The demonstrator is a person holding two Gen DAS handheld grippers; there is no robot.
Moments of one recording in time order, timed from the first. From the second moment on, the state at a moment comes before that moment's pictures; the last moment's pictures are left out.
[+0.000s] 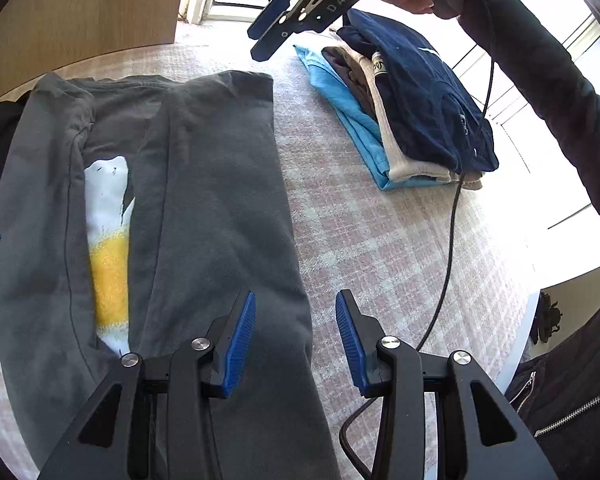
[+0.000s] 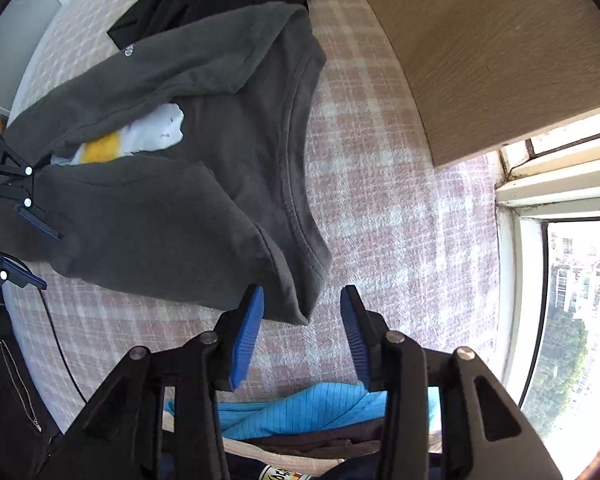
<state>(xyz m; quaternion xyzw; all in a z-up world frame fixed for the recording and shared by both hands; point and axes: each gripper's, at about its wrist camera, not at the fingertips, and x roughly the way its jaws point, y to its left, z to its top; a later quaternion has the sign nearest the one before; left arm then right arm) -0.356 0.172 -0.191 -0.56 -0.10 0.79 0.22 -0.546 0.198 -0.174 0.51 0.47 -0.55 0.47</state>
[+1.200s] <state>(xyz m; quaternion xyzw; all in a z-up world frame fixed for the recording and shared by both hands) -0.381 0.122 -0.212 -0.60 -0.08 0.78 0.15 -0.492 0.154 -0.211 0.51 0.53 -0.45 0.50</state>
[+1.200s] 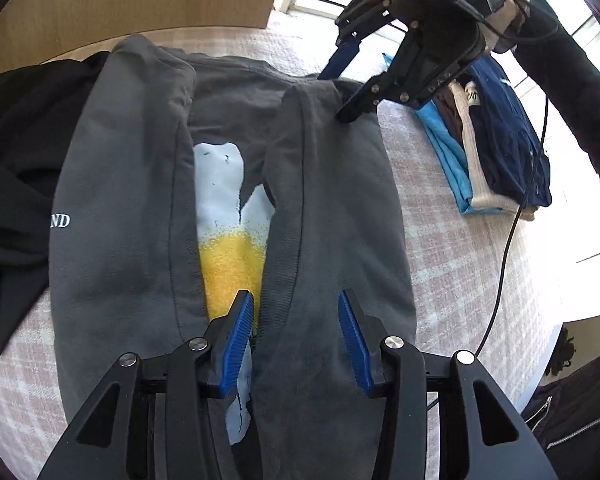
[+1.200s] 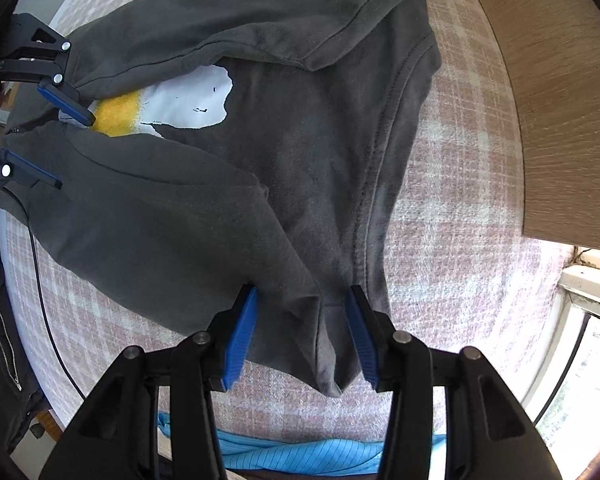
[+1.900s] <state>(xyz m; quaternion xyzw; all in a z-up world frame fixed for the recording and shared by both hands) -0.396 0.109 -0.213 -0.61 -0.19 0.73 0.24 -0.510 0.207 -0.182 0.51 0.53 -0.45 0.50</state>
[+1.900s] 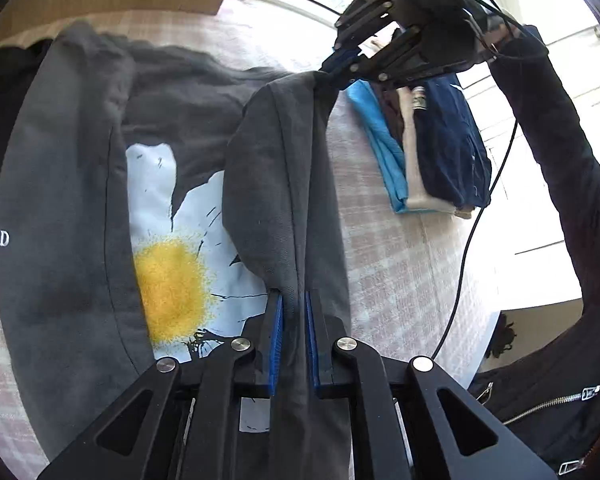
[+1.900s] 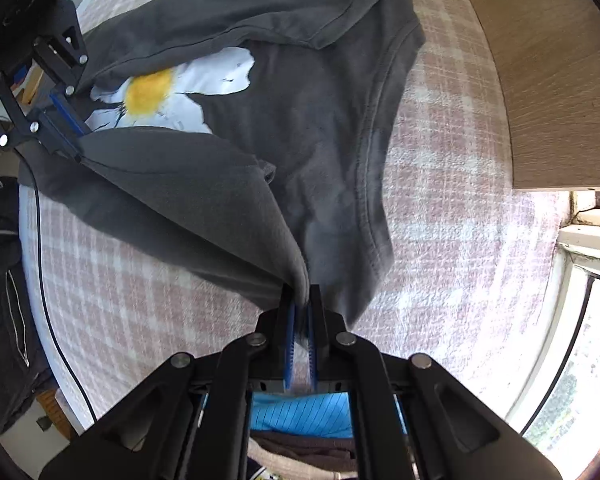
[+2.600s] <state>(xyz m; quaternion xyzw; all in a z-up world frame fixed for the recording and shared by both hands) -0.401 0.151 -0.182 -0.59 -0.04 0.79 0.18 -0.482 0.185 -0.169 0.44 0.55 -0.54 0.46</state>
